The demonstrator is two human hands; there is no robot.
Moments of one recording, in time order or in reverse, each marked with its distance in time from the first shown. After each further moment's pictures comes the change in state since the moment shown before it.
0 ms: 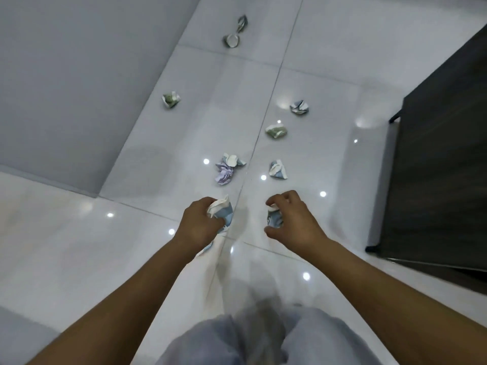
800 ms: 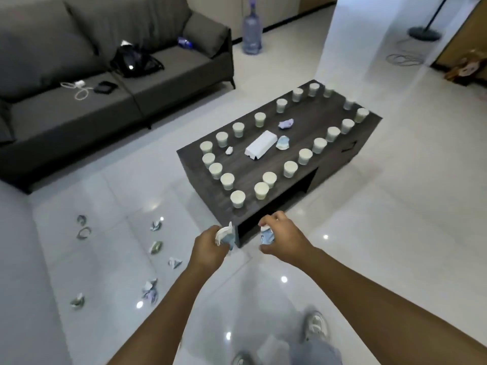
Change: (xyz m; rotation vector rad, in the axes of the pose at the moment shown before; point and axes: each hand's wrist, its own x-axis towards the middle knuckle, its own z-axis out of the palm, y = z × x) left_hand -0.438 0.383 -0.015 0.464 -0.607 0.671; right_hand -0.521 -0.171 -0.322 0.255 0.663 0.568
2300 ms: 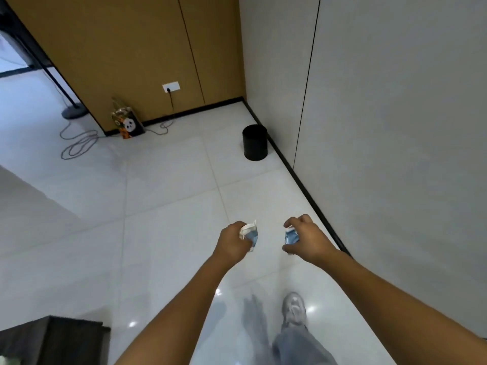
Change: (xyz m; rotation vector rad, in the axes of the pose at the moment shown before) left_hand 0.065 0.825 1.049 0.459 -0.987 0.771; right_hand -0.285 0.935 -0.688 0.400 0.816 0.975
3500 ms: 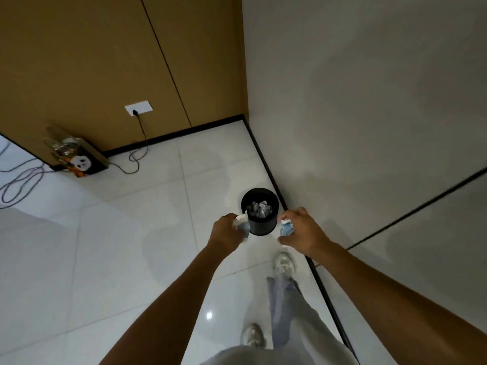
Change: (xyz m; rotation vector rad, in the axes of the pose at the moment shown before) left_hand 0.907 0.195 -0.164 0.047 0.012 -0.207; right_hand 0.909 -0.050 -0.248 0.005 -0.089 0.016
